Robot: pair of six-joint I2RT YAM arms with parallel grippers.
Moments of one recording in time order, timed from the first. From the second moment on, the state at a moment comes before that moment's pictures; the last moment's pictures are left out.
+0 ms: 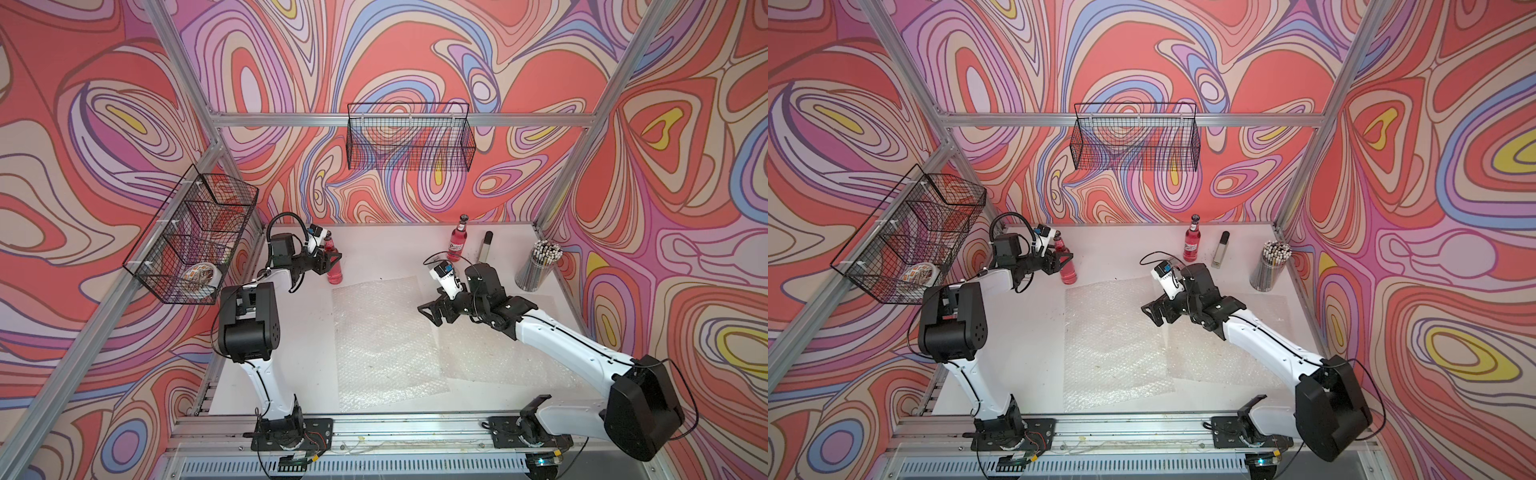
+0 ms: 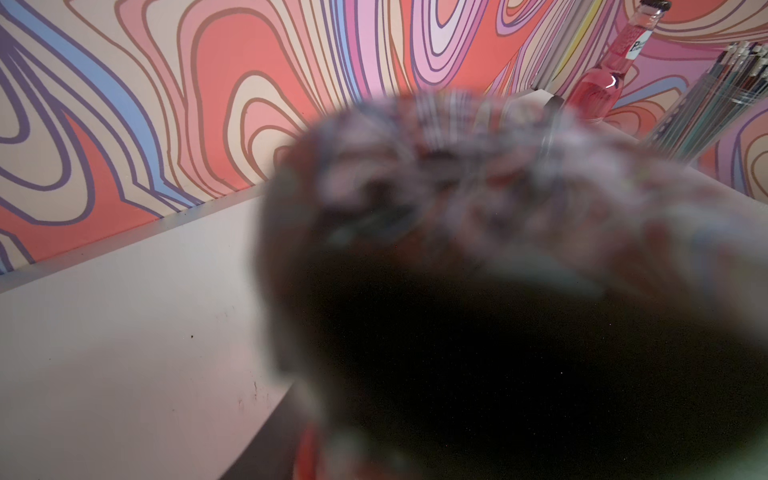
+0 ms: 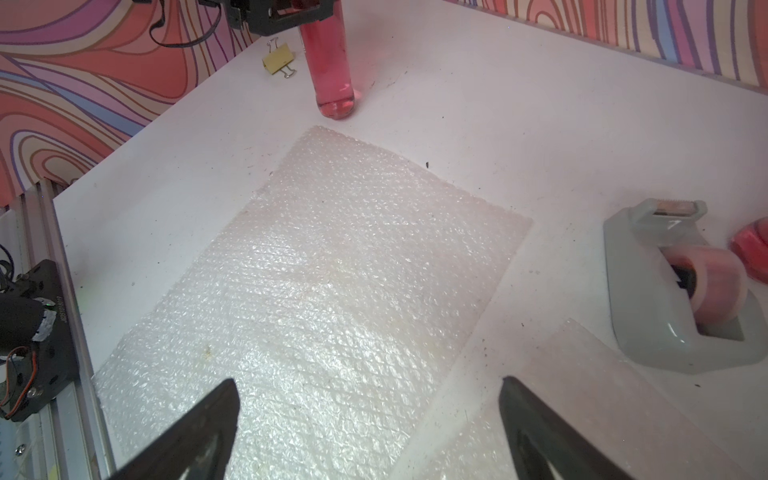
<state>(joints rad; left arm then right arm) 0.12 1.88 1.19 0.11 0.82 0.27 0.52 1.30 0.87 -0.23 -0.35 -0.06</state>
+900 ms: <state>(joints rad) -0.37 1.20 1.04 -0.91 0.37 0.69 0.51 1.21 0.79 -0.17 -0.35 -0.02</state>
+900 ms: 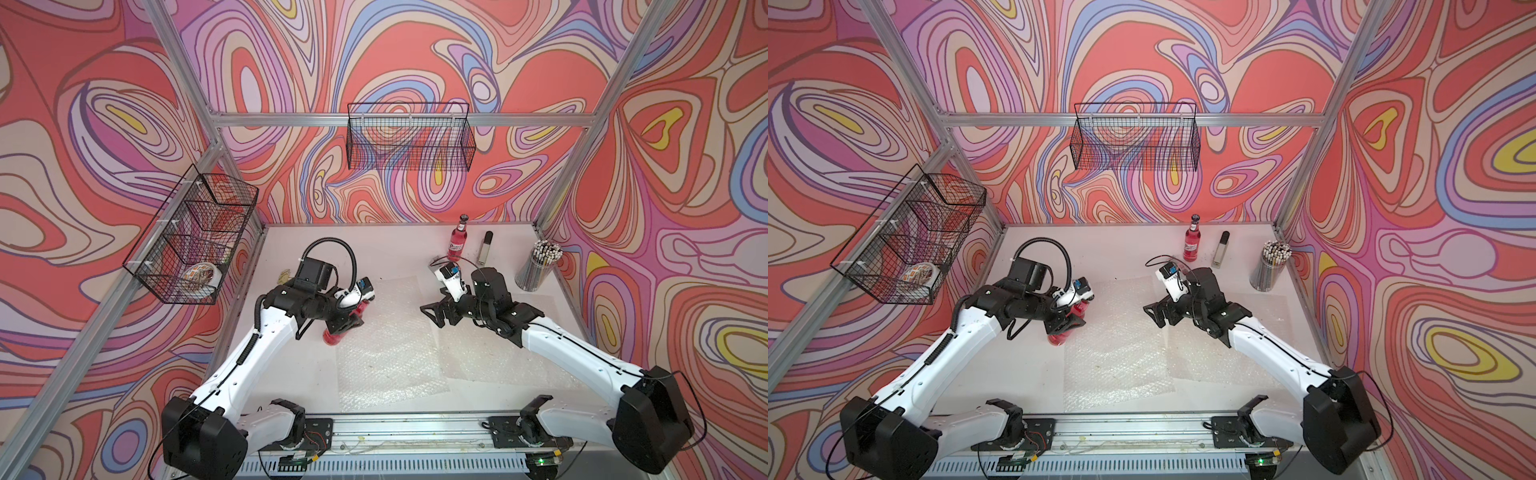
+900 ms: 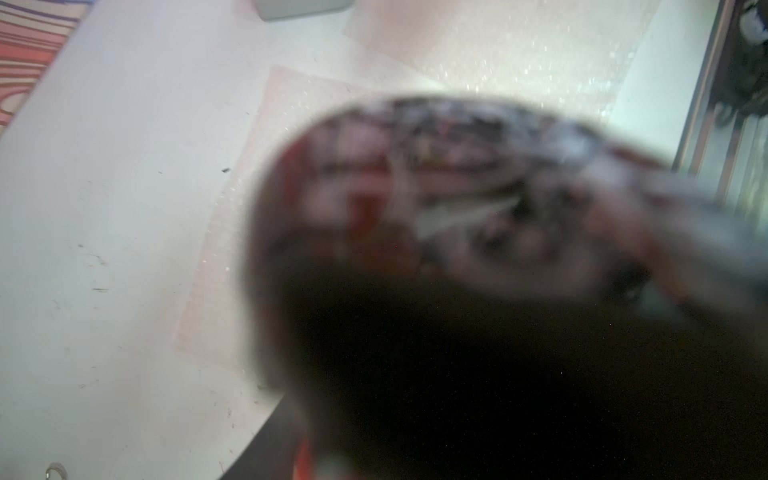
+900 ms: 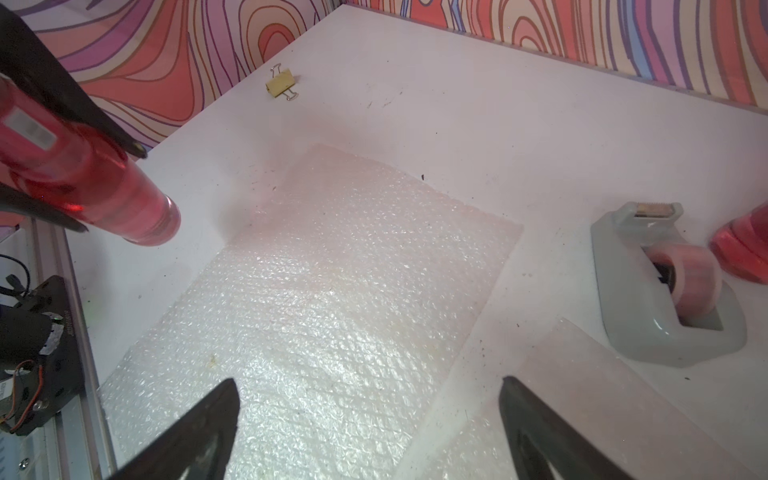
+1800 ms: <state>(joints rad) -0.73 1.72 1.18 -0.84 0.10 0.57 0.50 1.08 0.70 -0.20 -0.34 0.00</state>
